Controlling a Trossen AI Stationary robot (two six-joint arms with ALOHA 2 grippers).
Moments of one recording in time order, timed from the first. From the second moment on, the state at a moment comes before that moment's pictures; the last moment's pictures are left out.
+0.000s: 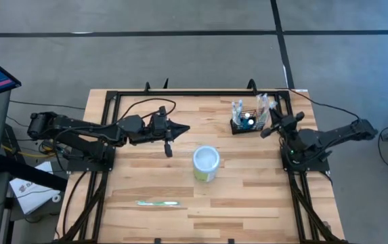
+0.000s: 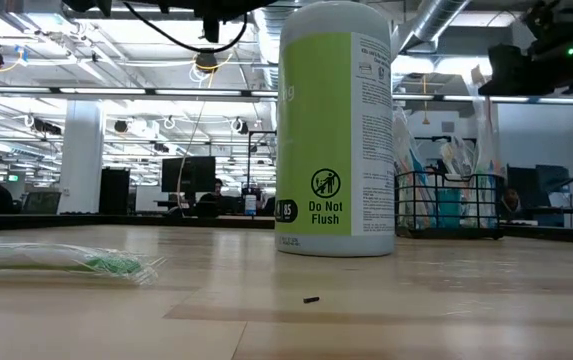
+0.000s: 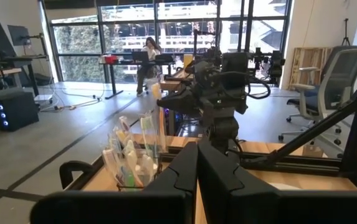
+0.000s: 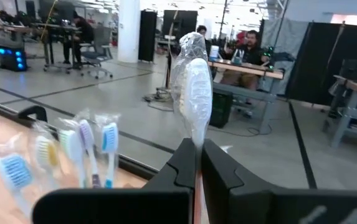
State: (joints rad) left arm -0.02 1.23 0.74 0.55 -0.22 0.02; right arm 0.30 0.33 0.20 0.17 1.44 -0.16
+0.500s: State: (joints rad) left arm -0.02 1.23 0.74 0.55 -0.22 0.02; right arm 0.08 0.23 0.18 0.17 1.18 -0.14
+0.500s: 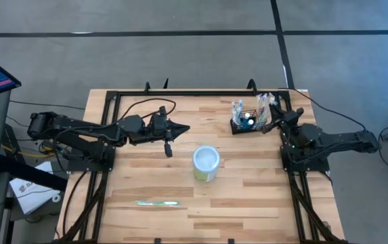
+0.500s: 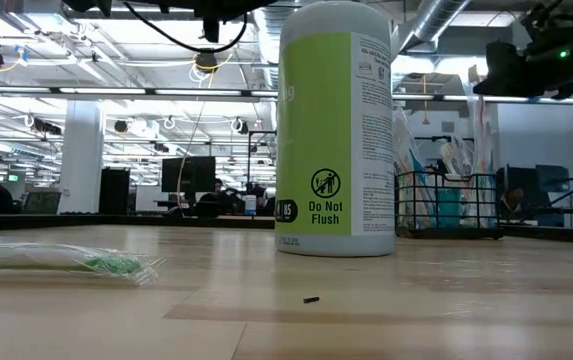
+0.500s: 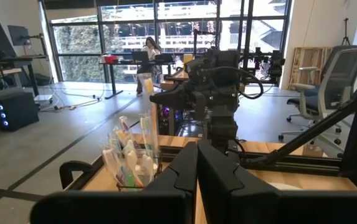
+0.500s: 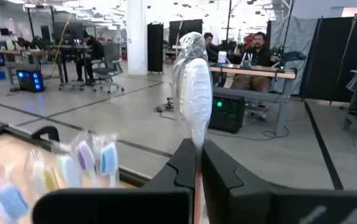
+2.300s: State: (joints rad) left arm -0.02 1.23 0.74 0.55 -0.22 0.02; right arm 0.00 0.24 0.01 0.02 1.13 0.24
